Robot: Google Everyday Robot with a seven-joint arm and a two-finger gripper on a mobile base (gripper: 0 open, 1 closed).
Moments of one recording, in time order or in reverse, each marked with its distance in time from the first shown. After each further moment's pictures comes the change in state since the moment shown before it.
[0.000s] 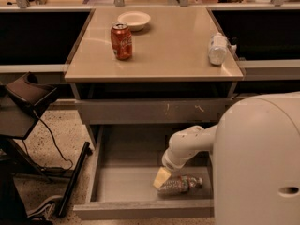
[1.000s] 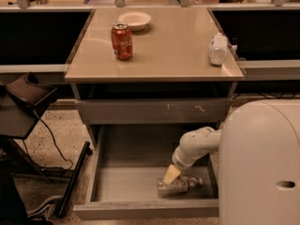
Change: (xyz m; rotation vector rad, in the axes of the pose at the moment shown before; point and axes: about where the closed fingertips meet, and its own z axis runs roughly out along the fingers) arm 0.029 -0.042 0.008 0.049 -0.012 0.017
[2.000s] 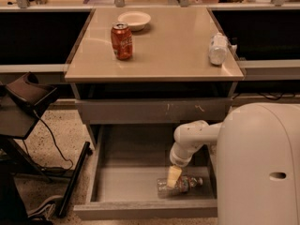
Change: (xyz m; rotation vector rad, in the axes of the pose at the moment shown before) arm 0.000 0.005 0.012 -0.122 0.084 -0.263
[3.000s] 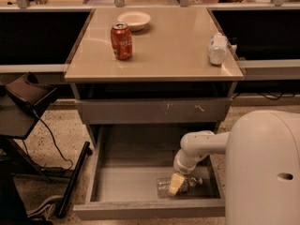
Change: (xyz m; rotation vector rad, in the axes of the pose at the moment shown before) arm 0.016 0.014 0.027 -0.030 -0.053 0.036
